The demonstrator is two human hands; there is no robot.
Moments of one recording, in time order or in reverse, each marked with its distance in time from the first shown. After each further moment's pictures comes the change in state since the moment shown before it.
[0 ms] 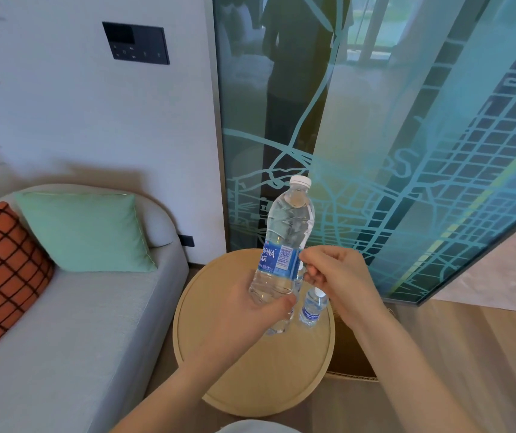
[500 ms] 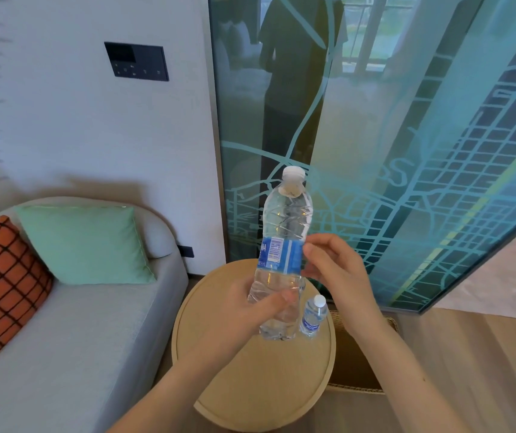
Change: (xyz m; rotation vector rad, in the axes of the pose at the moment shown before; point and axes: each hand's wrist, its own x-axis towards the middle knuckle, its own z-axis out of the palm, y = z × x) left_hand 0.005 0.029 -0.008 -0.189 -0.138 0.022; right_hand -0.002 -0.007 -0.004 0.065 0.018 -0.239
